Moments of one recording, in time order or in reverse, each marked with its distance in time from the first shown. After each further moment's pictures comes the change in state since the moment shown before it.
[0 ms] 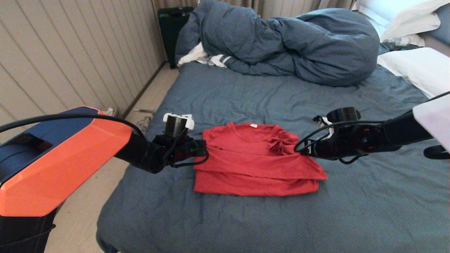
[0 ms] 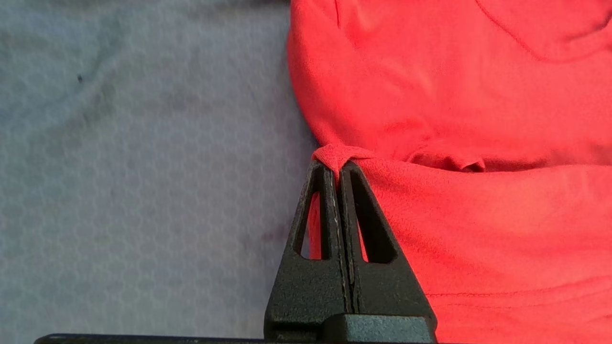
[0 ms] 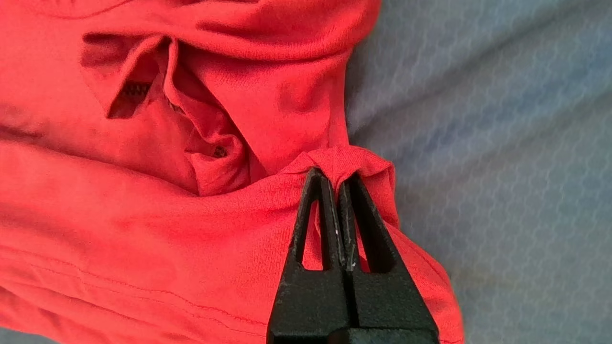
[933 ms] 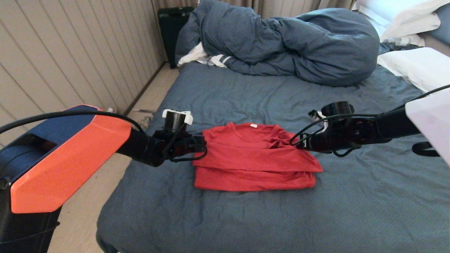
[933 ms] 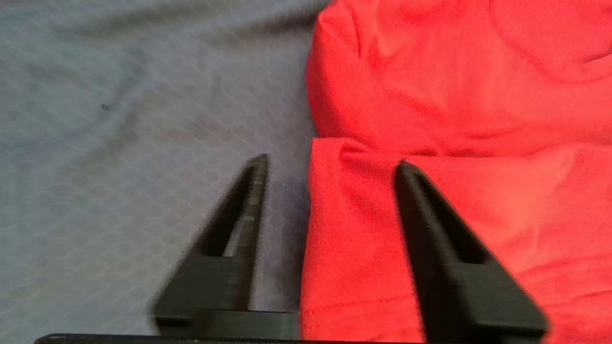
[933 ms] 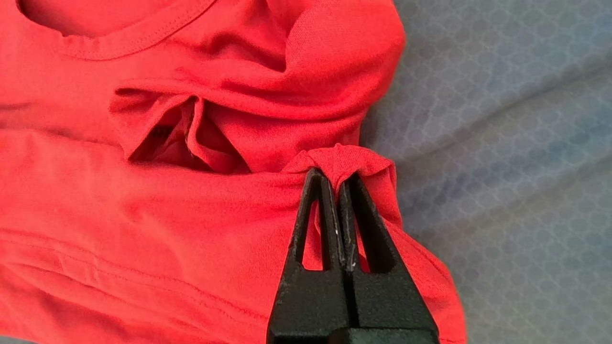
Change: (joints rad) left arm 0.026 0.021 -0.083 0.065 -0.007 0.013; right arm 0.016 0.047 -0.139 0.078 -0.010 -0.002
